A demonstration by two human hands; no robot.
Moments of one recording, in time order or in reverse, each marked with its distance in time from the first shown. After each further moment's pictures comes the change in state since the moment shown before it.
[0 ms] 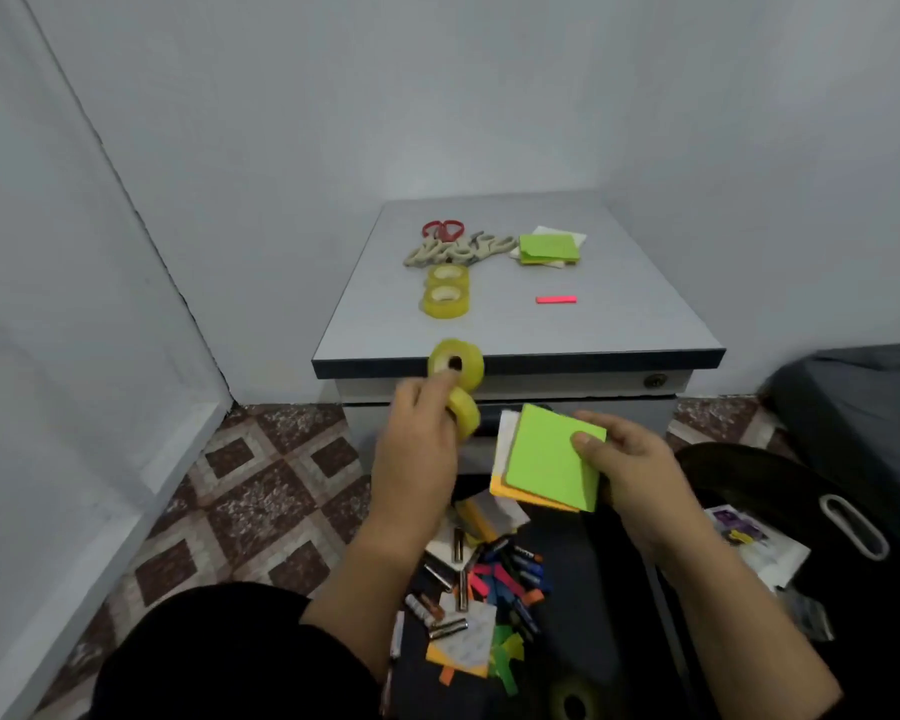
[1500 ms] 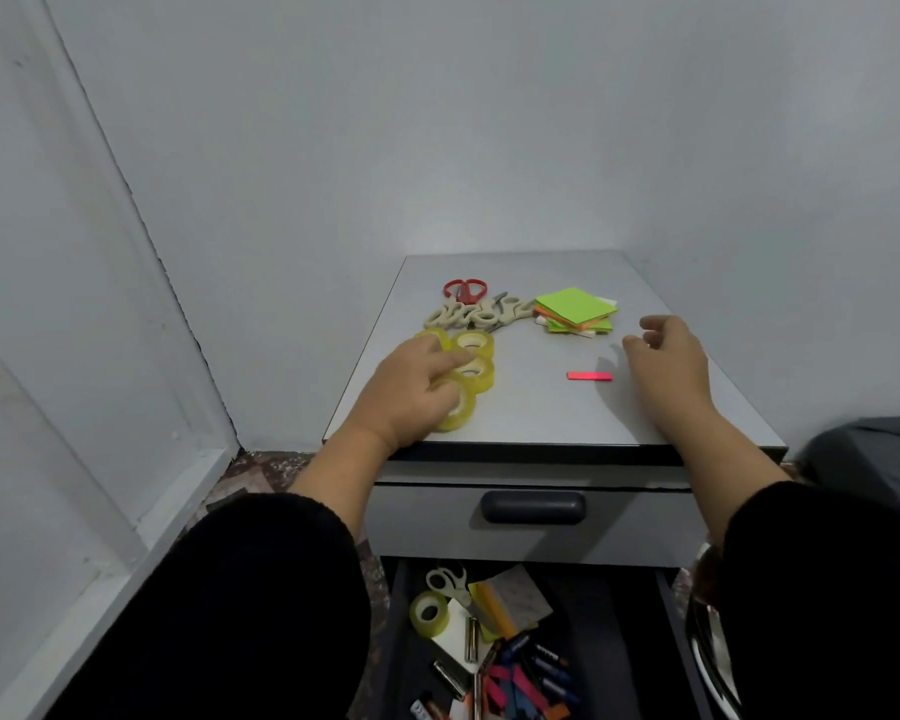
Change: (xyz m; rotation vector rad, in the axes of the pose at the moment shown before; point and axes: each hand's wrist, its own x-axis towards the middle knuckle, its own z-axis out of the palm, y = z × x) left_hand 0.146 -0.047 -0.015 -0.062 -0.337 0.040; right_hand 0.156 -0.098 0.007 -0.488 0.353 -0.281
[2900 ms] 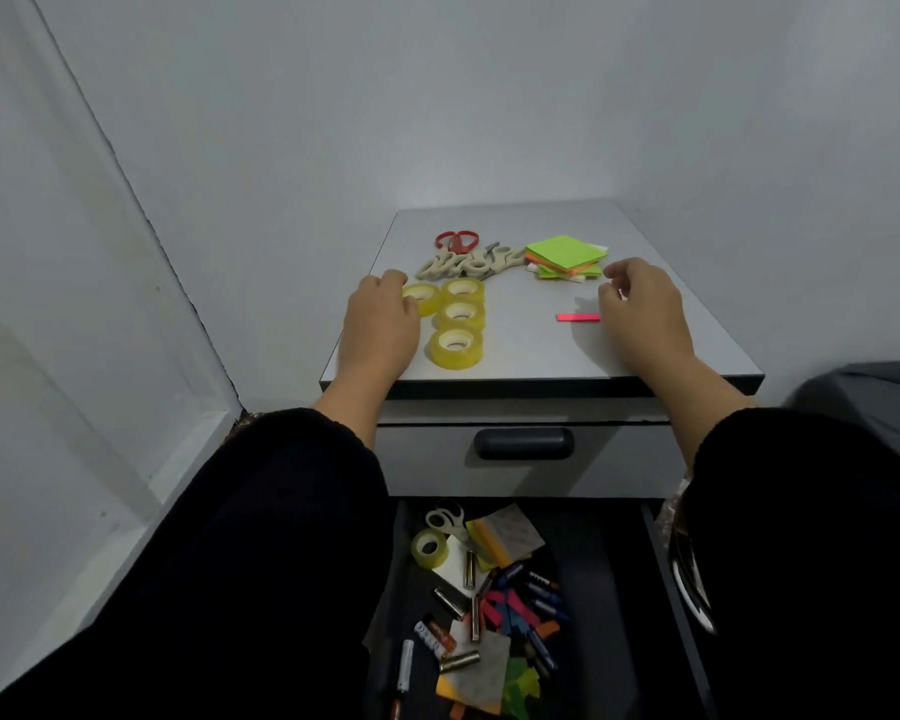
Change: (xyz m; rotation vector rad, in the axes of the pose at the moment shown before) left_hand 0.006 -0.007 0.006 0.278 0.323 -0.233; right_hand -0.021 -0.006 -0.001 -0.209 -0.030 -0.227
